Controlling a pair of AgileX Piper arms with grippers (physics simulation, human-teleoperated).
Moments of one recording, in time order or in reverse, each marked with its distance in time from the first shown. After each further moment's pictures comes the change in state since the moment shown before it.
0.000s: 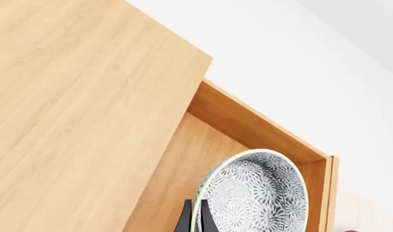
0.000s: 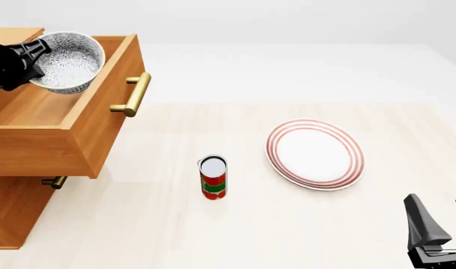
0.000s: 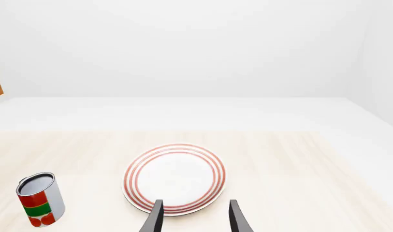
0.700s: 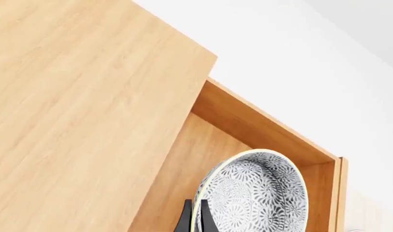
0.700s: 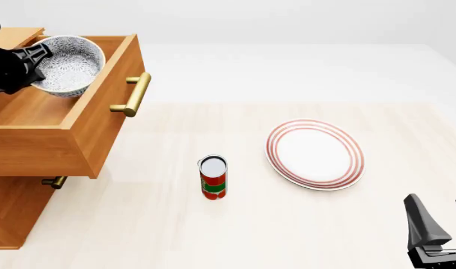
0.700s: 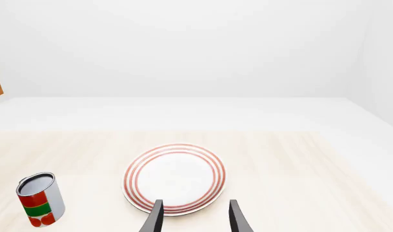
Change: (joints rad) left arm 0.007 0.010 0.019 -0.023 0.009; right arm 0.000 0.000 0.000 0.000 0.000
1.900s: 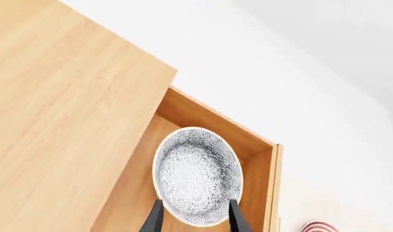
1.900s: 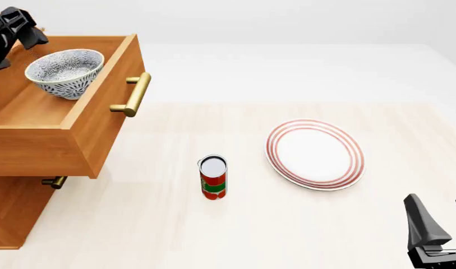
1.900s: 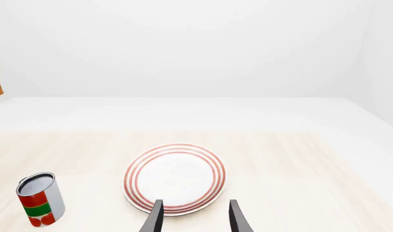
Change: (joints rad) left arm -0.056 -0.145 -0.046 0.061 -0.024; right arm 0.000 0.000 0.000 0.000 0.000
